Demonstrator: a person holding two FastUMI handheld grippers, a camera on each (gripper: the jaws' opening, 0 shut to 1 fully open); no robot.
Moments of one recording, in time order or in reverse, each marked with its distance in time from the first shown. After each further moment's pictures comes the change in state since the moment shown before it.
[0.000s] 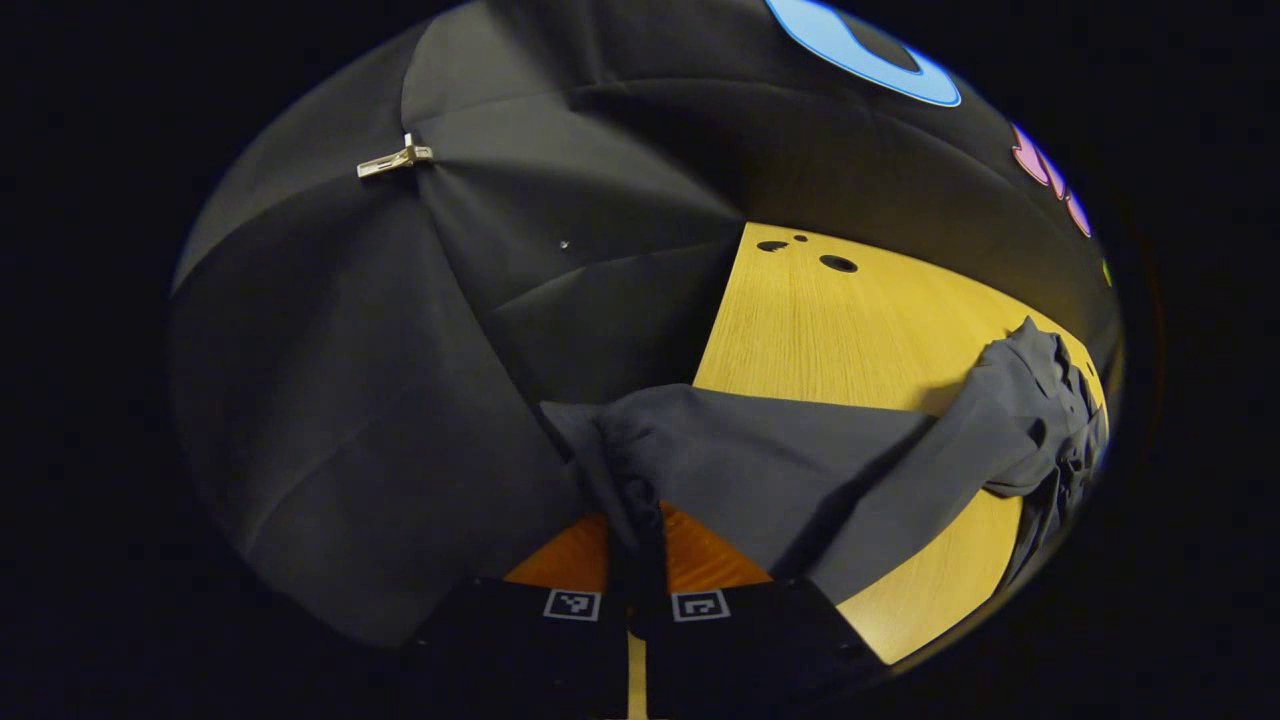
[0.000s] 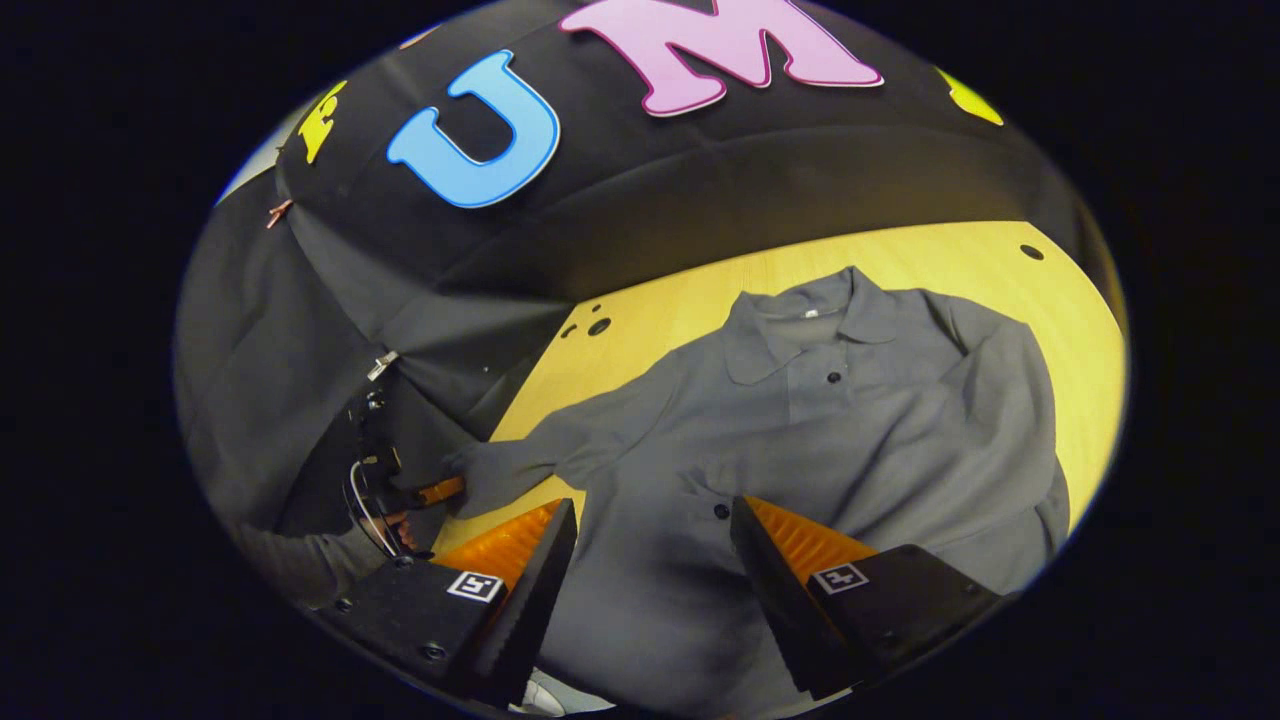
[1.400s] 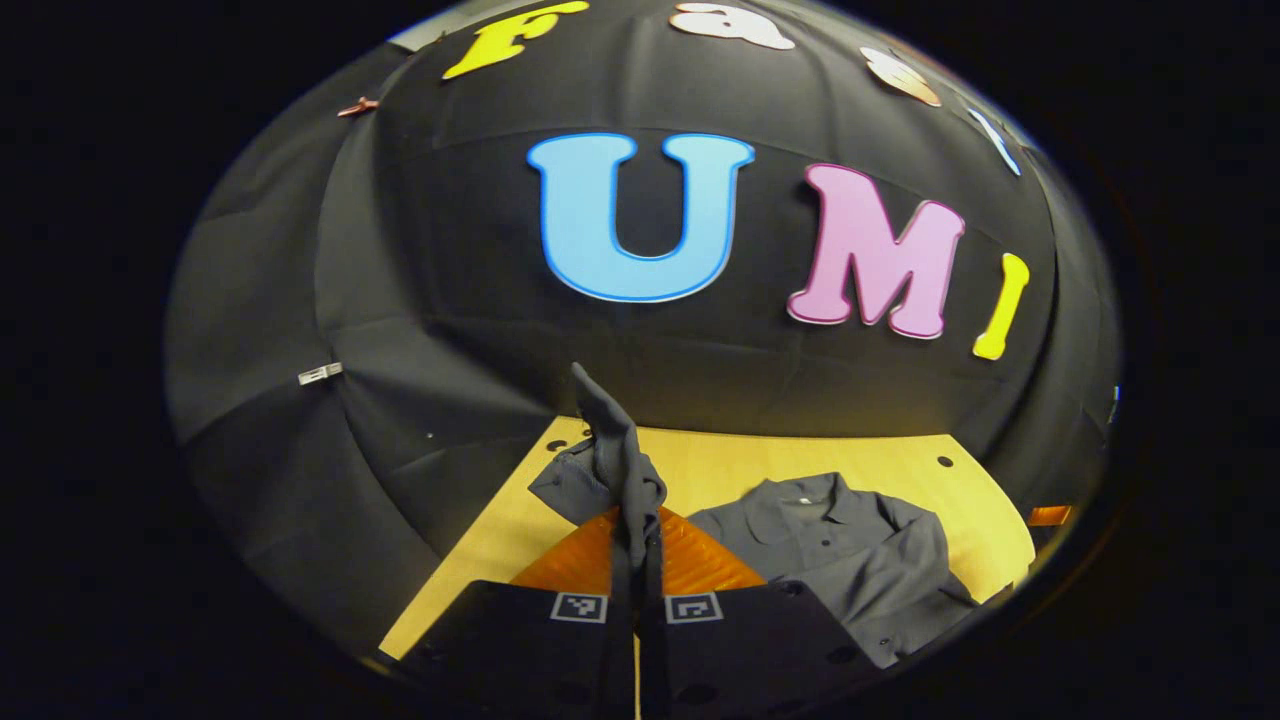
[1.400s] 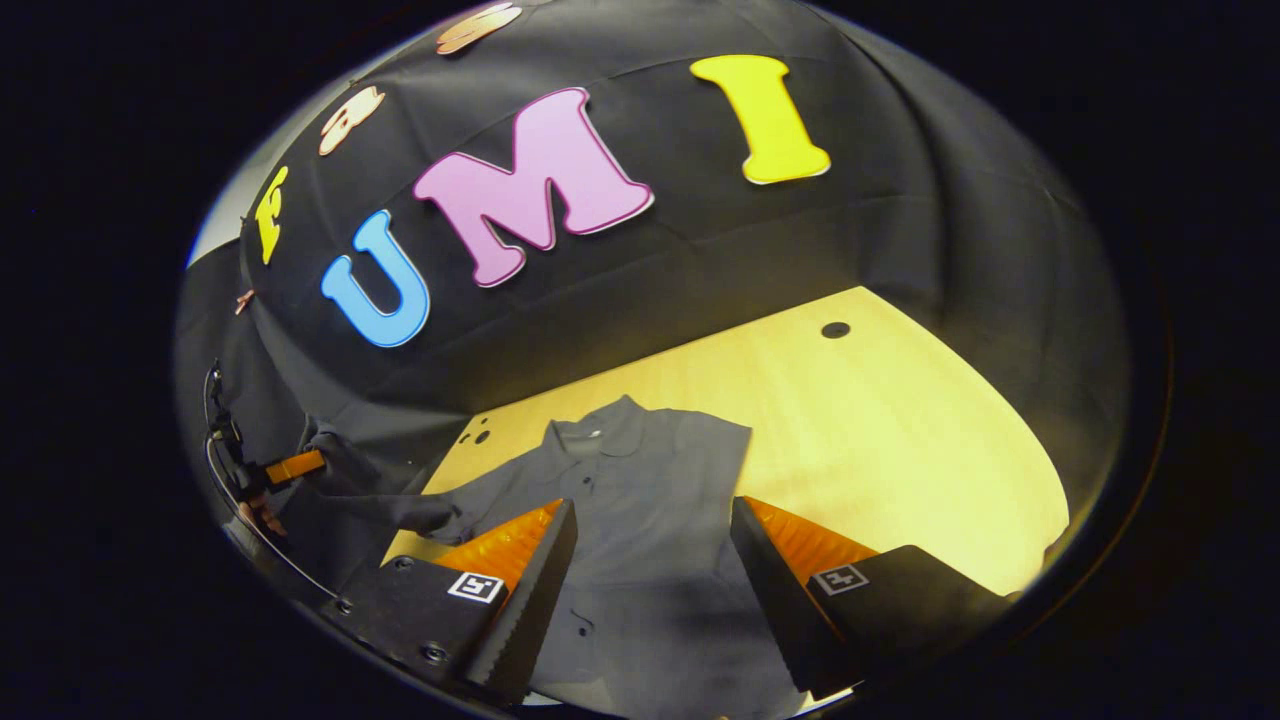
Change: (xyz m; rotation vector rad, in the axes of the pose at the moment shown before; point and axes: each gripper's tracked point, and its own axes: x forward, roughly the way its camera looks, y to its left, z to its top) left arm -0.283 -0.270 0.143 0.055 -0.394 -0.272; right arm -0.205 -0.260 0.079 0.057 -0.265 -0.217
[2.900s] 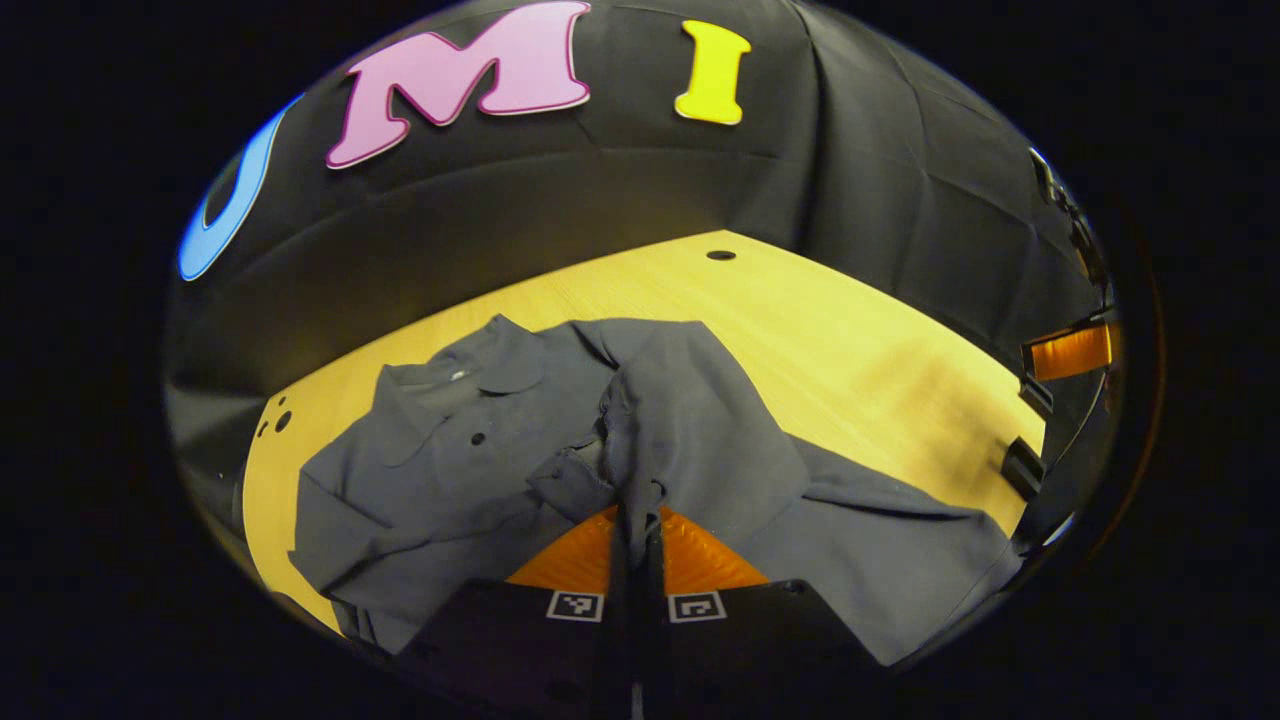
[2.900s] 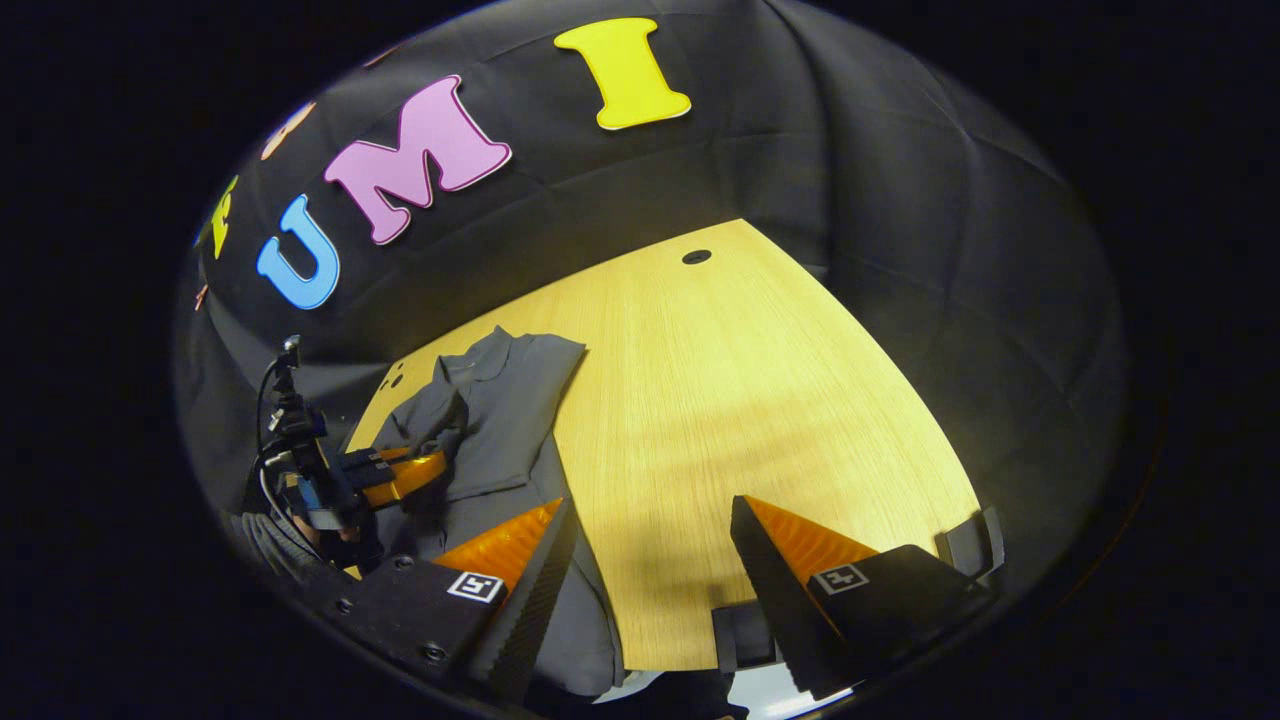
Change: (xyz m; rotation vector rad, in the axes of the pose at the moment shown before) left arm 0.071 -0.356 -0.258 0.451 0.330 -0.481; right arm -0.062 -0.151 -0.055 0.016 0.196 -0.151
